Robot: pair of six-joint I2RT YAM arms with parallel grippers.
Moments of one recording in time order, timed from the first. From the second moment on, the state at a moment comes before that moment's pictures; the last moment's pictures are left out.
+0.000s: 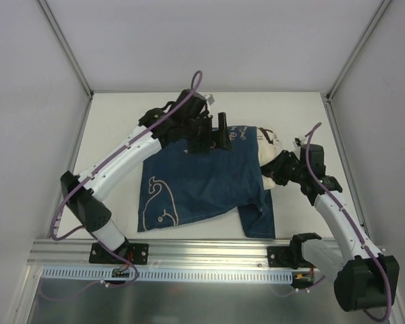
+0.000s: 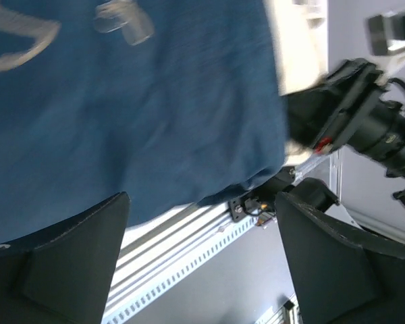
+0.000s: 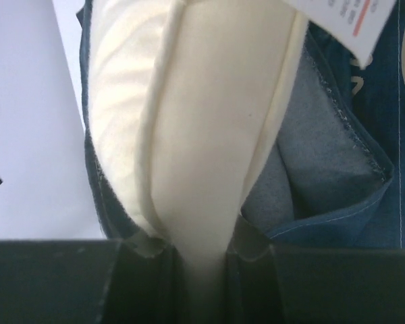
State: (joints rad) left arm -0.77 1.66 1.76 -0.90 0.22 -0.74; right arm 0.18 0.96 0.66 -0.37 -0.46 0.81
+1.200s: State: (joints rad) left arm -0.58 1.67 1.03 -0.75 -0.06 -0.76; right arm -0.09 0.88 0.68 -0.53 -0.50 0.69
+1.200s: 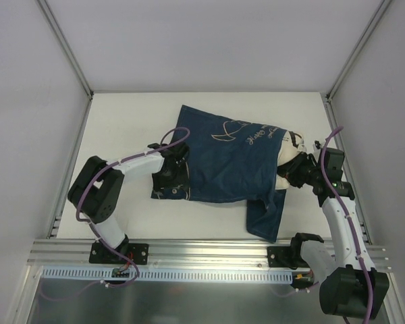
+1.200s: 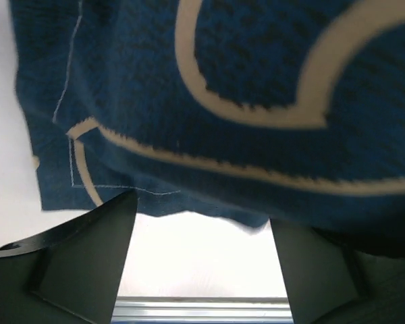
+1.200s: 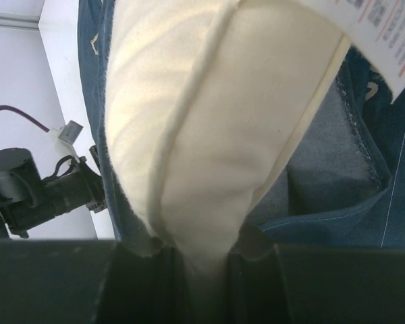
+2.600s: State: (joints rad) left arm 0.22 1.12 1.24 -1.01 0.19 -0.75; right arm -0.11 0.75 1.28 -0.97 -0.59 0.68
